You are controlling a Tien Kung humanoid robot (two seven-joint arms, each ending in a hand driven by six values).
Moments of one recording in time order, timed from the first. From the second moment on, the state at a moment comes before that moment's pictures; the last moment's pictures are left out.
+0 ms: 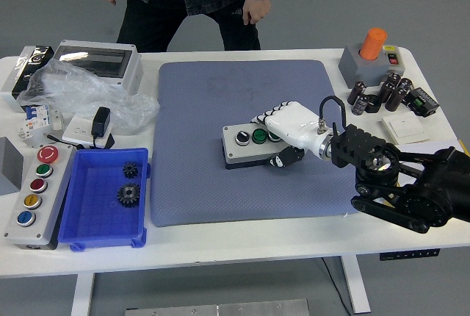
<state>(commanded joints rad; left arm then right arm) 0.01 0.26 -0.41 -0.22 0.27 0.13 0.16 0.90 -0.42 0.08 1.16 -1.89 -0.27 -0.14</state>
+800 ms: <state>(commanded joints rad) 0.02 0.26 -0.40 -0.22 0.27 0.13 0.16 0.90 -0.42 0.11 1.15 -1.81 -0.20 -0.16</state>
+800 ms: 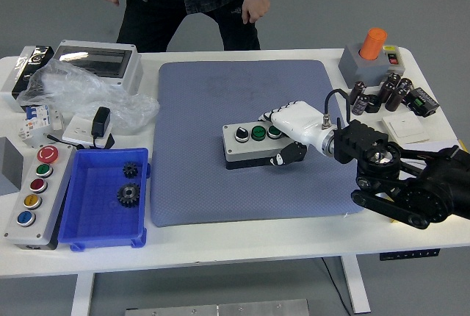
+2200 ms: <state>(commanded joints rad) 0.02 0.25 -0.38 -0.22 0.26 0.13 0.16 0.67 -0.75 0.59 1.78 -1.94 0.01 -0.47</state>
